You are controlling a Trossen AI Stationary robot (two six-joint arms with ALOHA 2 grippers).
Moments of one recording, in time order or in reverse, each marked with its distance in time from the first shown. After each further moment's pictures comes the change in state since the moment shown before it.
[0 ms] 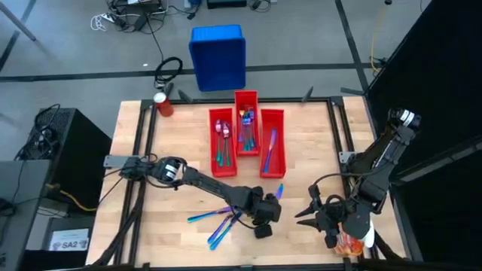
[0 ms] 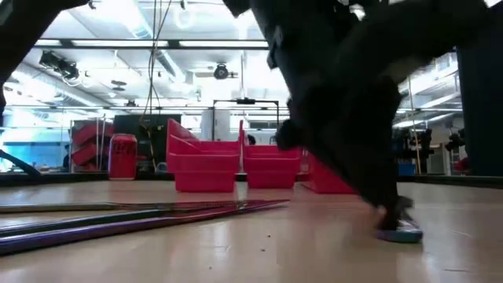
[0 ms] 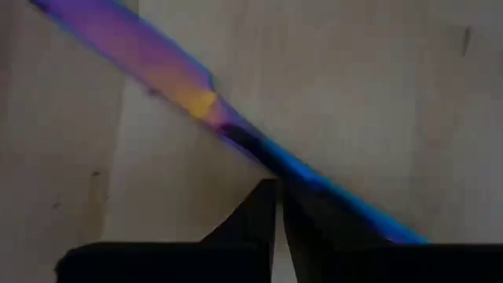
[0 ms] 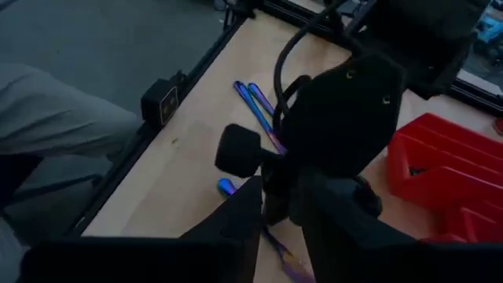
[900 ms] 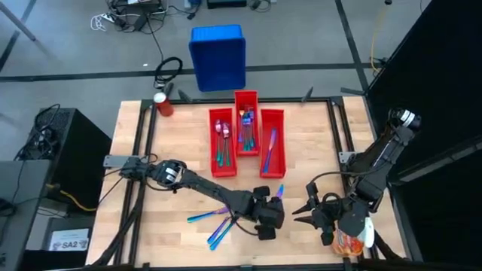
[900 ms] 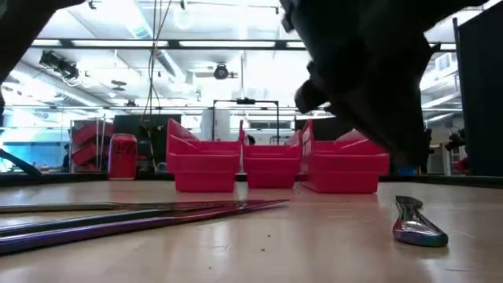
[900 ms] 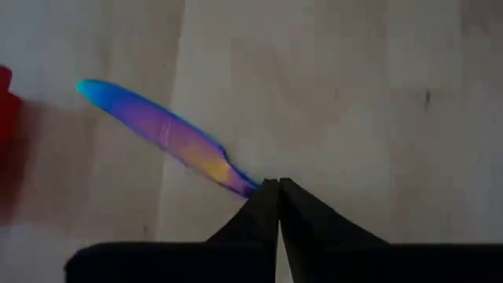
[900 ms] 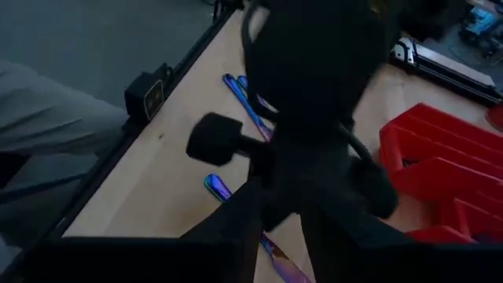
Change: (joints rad) left arm -0.030 0.005 0.116 -0.008 -0.170 0.128; right arm -0.034 0.000 -0.021 0.011 -0.004 -0.001
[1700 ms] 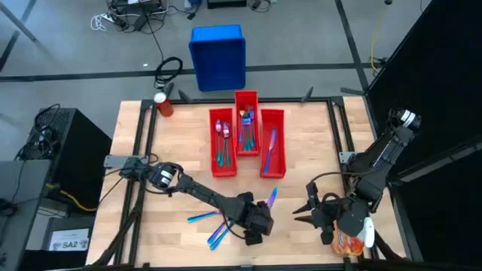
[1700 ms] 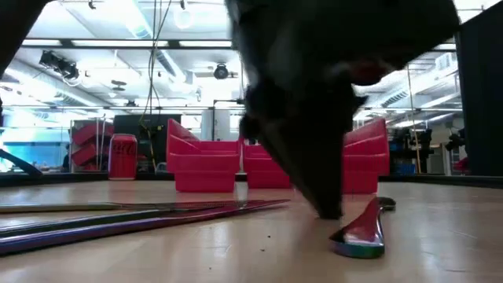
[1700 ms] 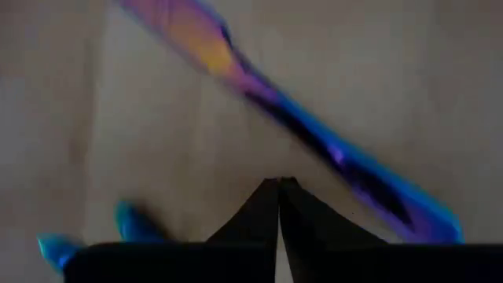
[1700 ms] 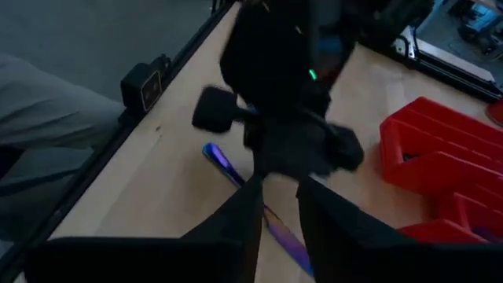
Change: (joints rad) left arm -0.077 -0.010 -0.118 -0.202 0.114 -0.232; right arm 0.000 0.000 -0.024 0.003 0.000 0.002
